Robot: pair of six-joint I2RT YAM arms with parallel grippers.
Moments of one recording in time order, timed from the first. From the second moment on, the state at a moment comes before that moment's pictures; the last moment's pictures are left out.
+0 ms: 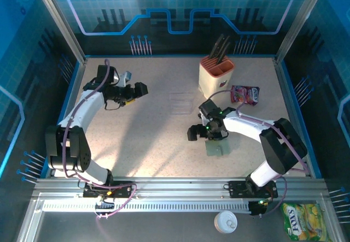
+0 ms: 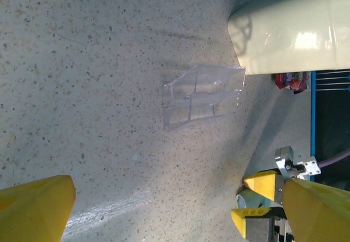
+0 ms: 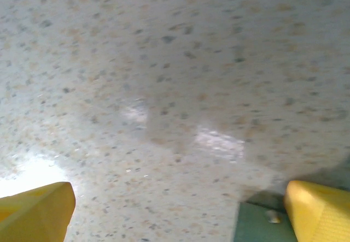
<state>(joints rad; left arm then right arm) 0.01 1.53 1.17 -0.63 0.66 -0.37 0.61 1.58 0.89 -0.62 -0.25 0.51</state>
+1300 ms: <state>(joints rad) 0.03 1.53 1.11 -0.63 0.69 -0.35 0.61 1.19 0.68 -0.94 0.04 1.22</state>
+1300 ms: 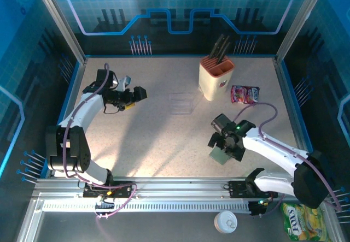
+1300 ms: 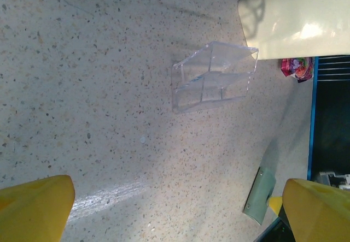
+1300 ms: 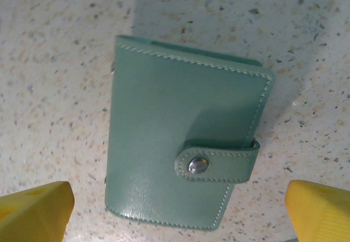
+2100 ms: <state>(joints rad) 0.03 1.53 1.09 -0.61 0.71 -0.37 0.58 1.35 0.67 -0.86 0.02 1.26</state>
